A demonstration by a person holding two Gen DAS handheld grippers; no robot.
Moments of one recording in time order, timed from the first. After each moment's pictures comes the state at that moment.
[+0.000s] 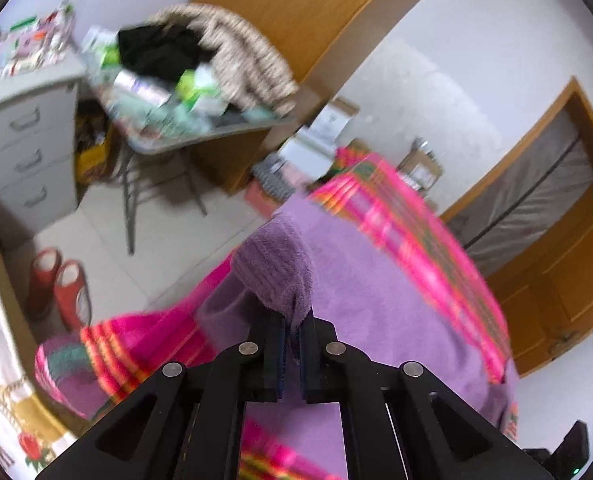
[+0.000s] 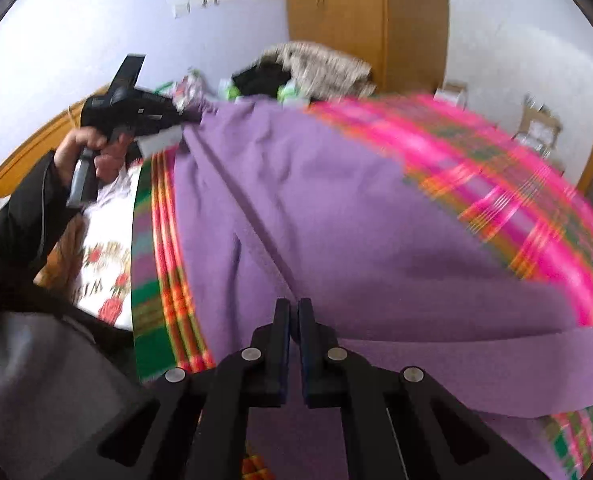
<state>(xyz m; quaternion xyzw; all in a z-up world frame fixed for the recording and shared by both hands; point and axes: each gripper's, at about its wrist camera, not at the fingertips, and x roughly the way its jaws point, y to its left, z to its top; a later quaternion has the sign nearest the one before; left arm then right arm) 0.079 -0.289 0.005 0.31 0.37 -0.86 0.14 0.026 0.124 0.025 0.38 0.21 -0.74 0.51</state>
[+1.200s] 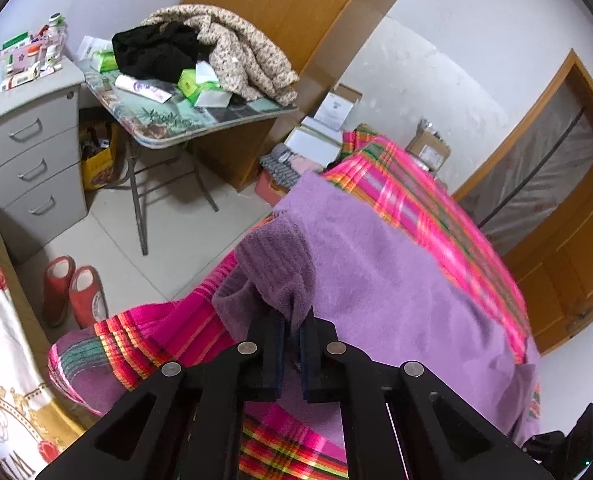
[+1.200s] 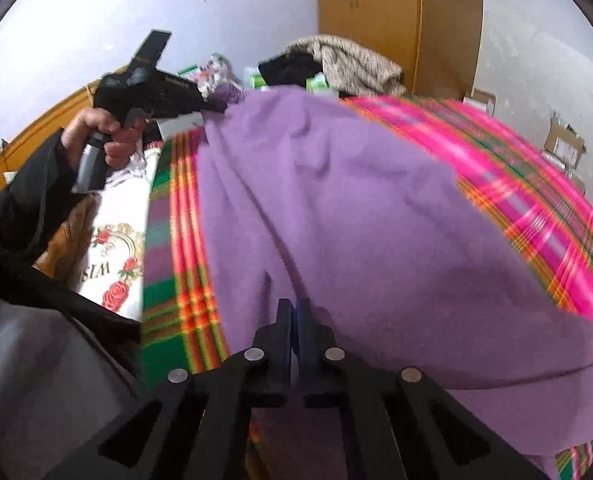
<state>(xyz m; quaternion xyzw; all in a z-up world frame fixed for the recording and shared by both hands) 0.086 -0.279 0.016 0.31 0.32 -0.88 0.14 0.048 0.098 0.034 0.34 0.23 -0.73 0.54</state>
